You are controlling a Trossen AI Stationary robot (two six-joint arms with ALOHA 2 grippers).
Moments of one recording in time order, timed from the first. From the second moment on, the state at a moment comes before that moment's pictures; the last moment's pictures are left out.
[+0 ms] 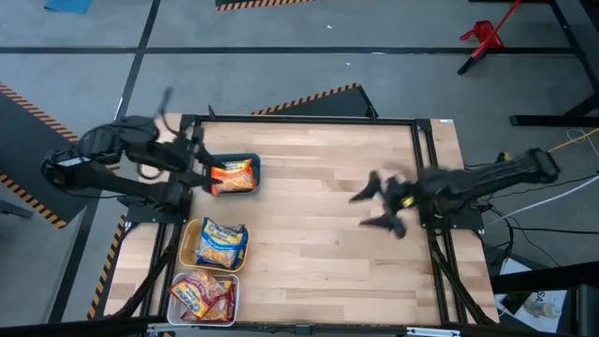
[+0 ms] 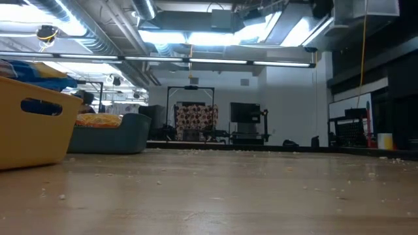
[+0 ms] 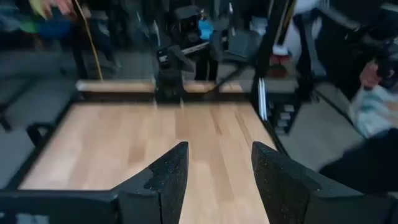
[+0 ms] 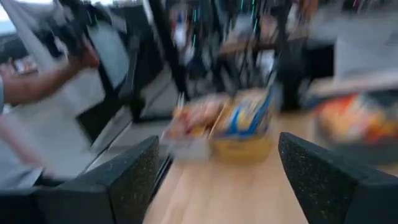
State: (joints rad) left arm 0.03 0.72 1.17 -0.70 0.17 -0.05; right arm 0.22 0.85 0.59 0.21 -0.11 0.25
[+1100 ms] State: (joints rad) left arm 0.05 0.00 0.12 0.05 0.08 -0.29; right arm 0.09 0.26 0.01 0.60 -0.10 0.31
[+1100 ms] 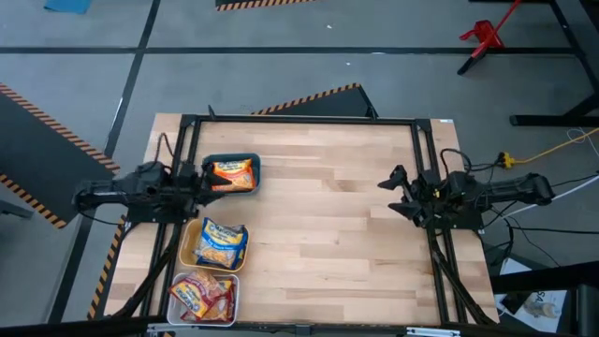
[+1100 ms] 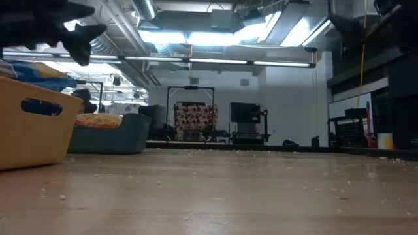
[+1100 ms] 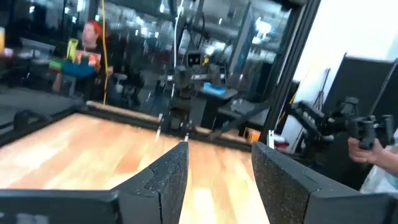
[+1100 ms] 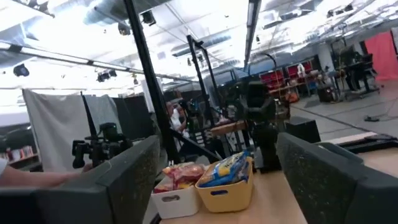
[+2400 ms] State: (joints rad) left arm 0.05 0.01 0.01 0.14 0.04 -0.26; right arm 0.09 0.26 0.01 0.15 -0.02 0.20
